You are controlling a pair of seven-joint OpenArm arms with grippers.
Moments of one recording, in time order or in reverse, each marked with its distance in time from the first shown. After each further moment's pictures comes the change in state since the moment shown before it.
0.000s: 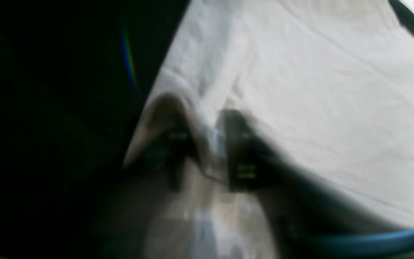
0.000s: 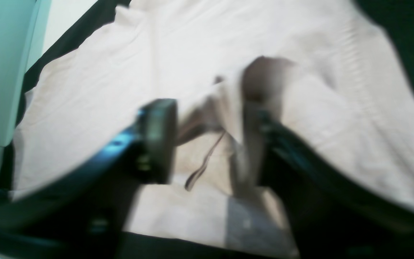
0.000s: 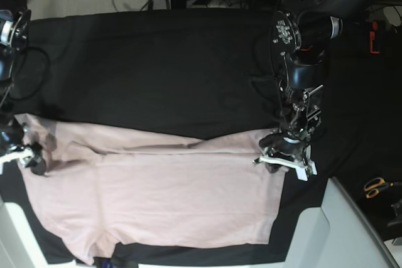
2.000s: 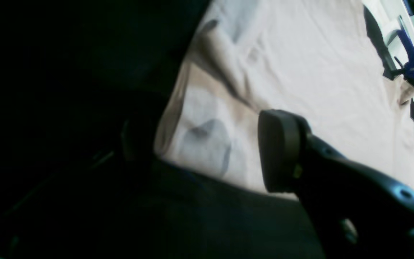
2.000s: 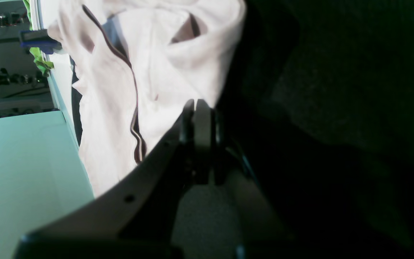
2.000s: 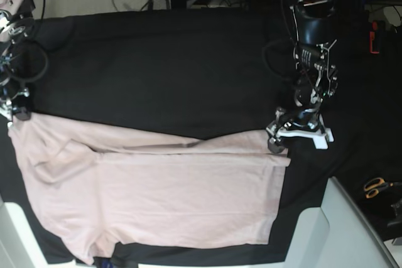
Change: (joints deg) left arm 14.9 -3.5 5.6 15.5 -25.7 -1.5 11.7; right arm -3.5 -2.0 36.8 -10.7 3.0 -7.9 -15.4
